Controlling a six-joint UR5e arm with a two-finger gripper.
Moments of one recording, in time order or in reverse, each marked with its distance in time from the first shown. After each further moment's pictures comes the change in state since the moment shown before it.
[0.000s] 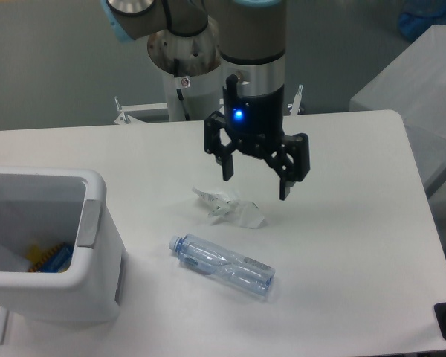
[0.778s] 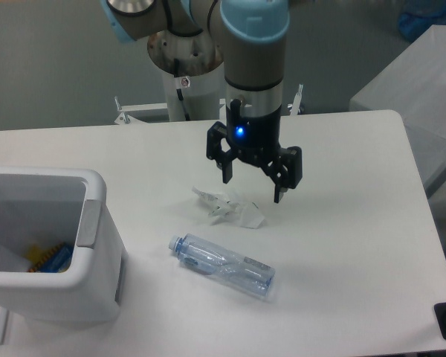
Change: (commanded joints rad) arm -0.014 0.058 -0.343 0.205 0.002 -0.009
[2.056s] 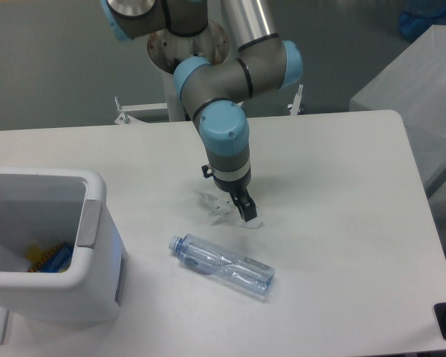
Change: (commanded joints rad) arm -0.048 -0.190 -0.203 0.059 0.216 0.574
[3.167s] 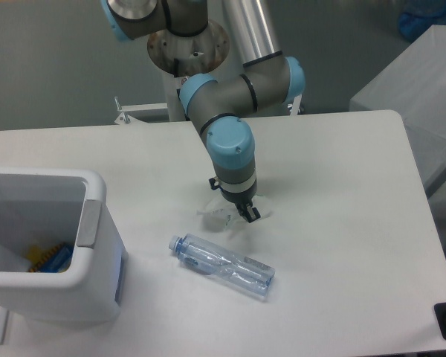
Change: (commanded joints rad) arm 0.054 -0.006 0.061 0.060 -0.014 -0.049
